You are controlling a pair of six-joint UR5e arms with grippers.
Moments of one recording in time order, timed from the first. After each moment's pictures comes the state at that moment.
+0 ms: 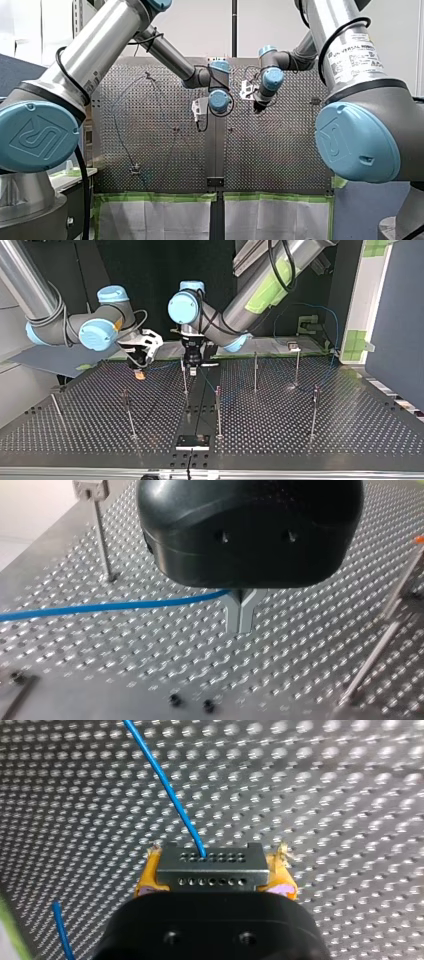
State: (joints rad) left arm -0.64 -2.14 -1.42 -2.75 -2.13 -1.72; right arm 2.03 -1.11 1.41 0.06 1.60 1.68
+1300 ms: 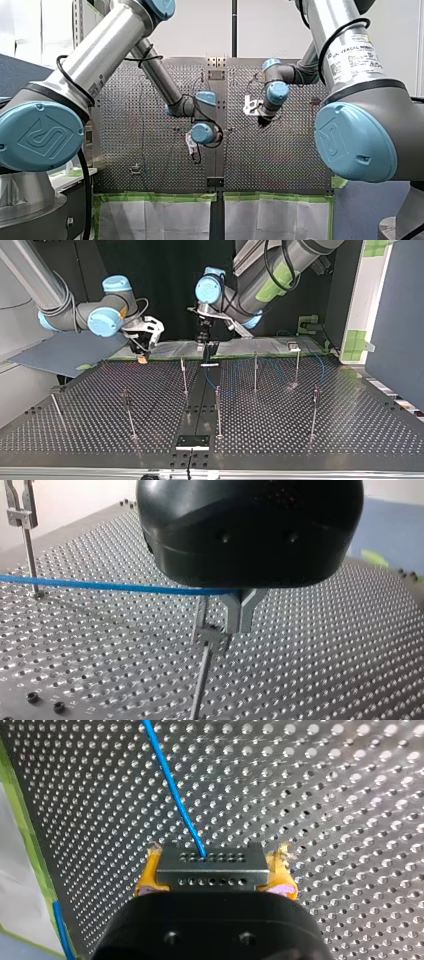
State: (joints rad) left arm -0.59 -2.18 -1.74 -2.43 -1.90 -1.87; right arm 2.00 -1.11 1.57 -0.06 1.60 1.62
